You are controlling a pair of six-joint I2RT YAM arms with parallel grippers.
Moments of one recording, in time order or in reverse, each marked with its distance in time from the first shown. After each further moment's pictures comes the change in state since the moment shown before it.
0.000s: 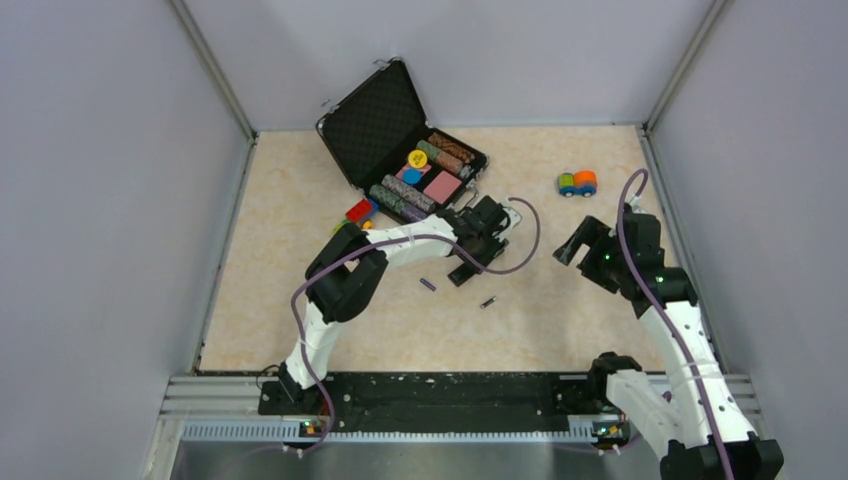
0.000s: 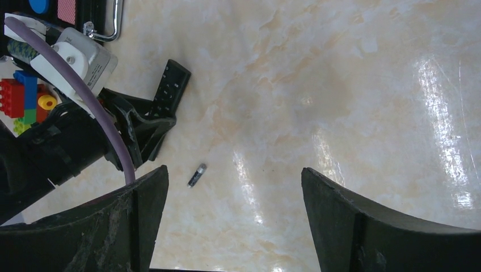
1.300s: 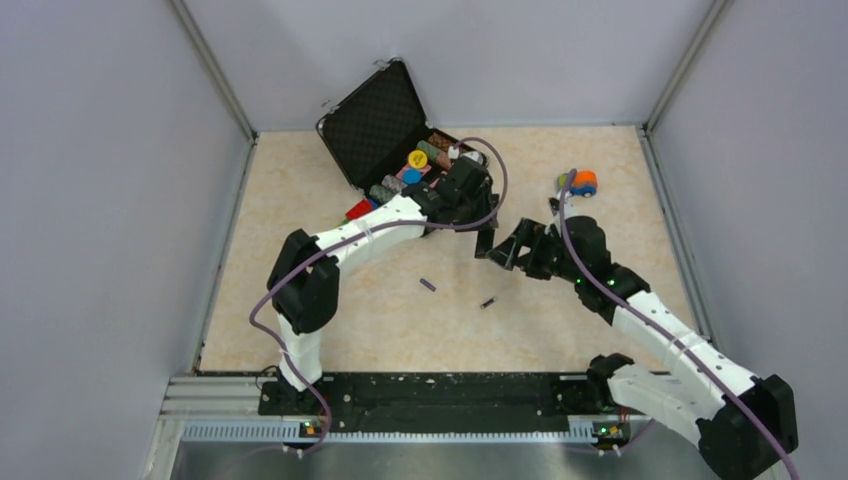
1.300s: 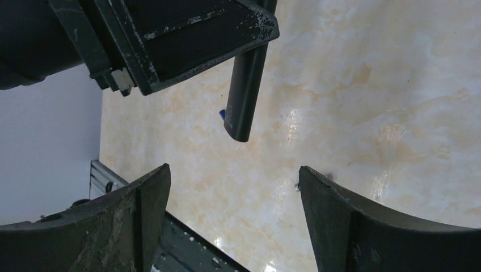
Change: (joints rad) left arm 0.071 -0.214 0.047 -0.003 -0.003 -0.700; right arm 0.382 0.098 -0.143 0.508 -0.145 0.124
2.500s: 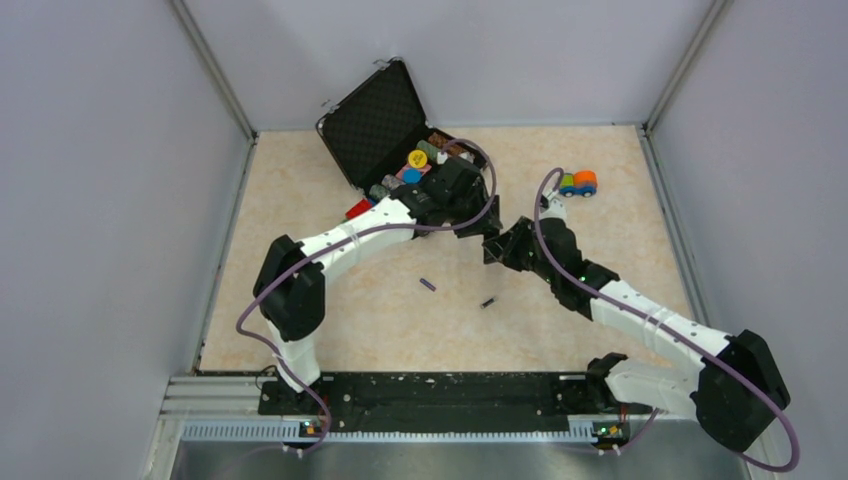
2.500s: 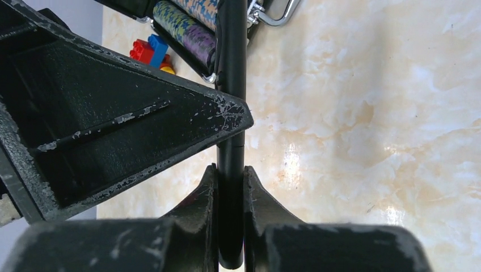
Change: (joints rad) left arm 0.003 -0.081 -0.061 0.014 0.106 -0.217; right arm 0.173 0.180 -0.015 0.248 0.326 0.132
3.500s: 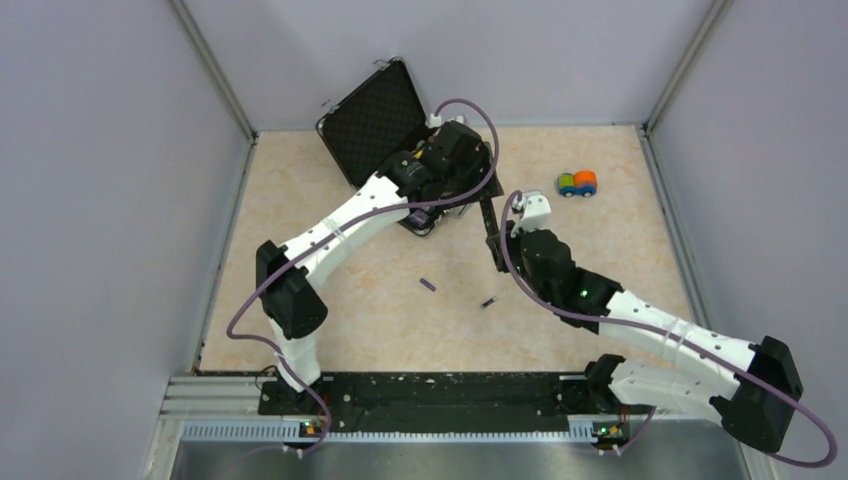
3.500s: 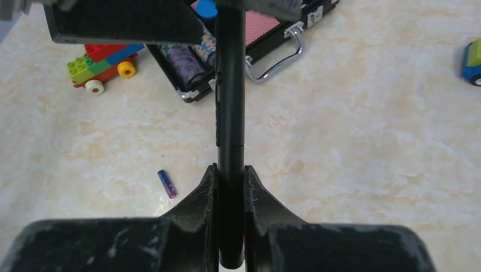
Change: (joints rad) left arm 0.008 0.009 0.343 -0.269 -0.144 0.090; right arm 0.233 -0.093 0.081 -0.063 0.326 -0.510
